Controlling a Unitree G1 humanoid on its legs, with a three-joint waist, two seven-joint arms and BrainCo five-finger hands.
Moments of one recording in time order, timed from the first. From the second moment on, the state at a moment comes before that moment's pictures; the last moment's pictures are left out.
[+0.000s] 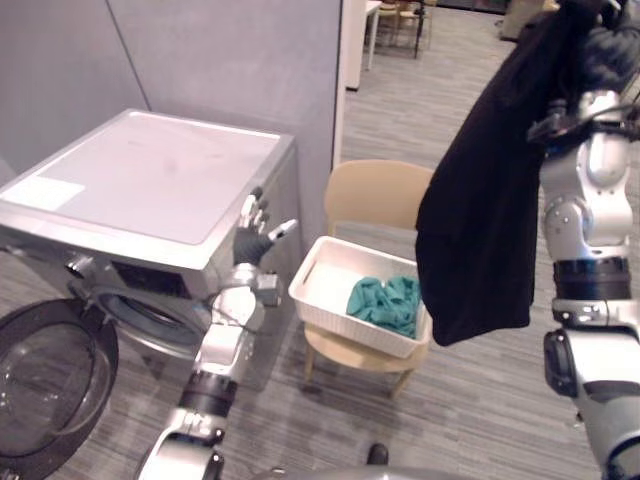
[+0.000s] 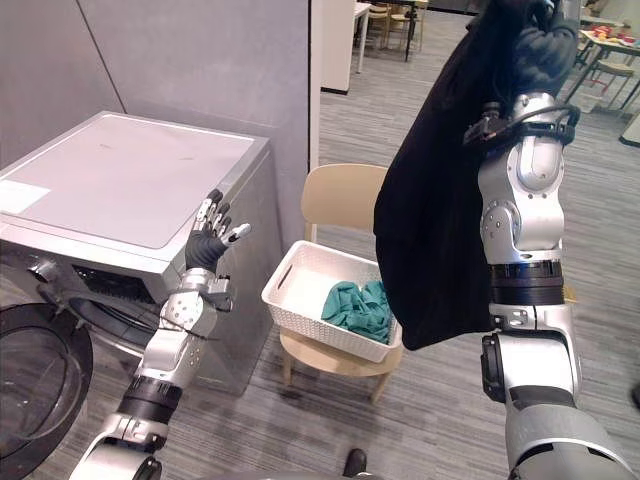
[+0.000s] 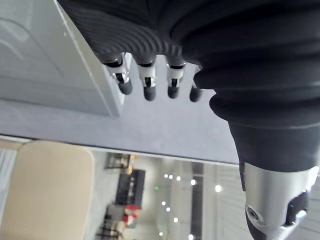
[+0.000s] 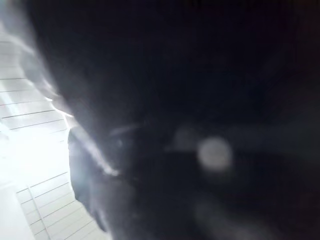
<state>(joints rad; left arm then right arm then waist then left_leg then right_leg) -0.36 0.21 -0.13 0.25 -0.31 -0.14 0.18 -0.92 -0.55 -0.06 0.22 0.55 -0.13 -0.17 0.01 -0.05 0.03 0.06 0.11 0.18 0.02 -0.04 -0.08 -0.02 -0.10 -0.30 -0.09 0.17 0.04</state>
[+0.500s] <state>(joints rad) -0.61 0.22 -0.25 0.44 -0.29 -0.10 0.18 -0.99 -0.52 -0.01 0.26 0.58 -0.15 -0.18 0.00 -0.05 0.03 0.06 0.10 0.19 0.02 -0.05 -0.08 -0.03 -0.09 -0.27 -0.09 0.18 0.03</state>
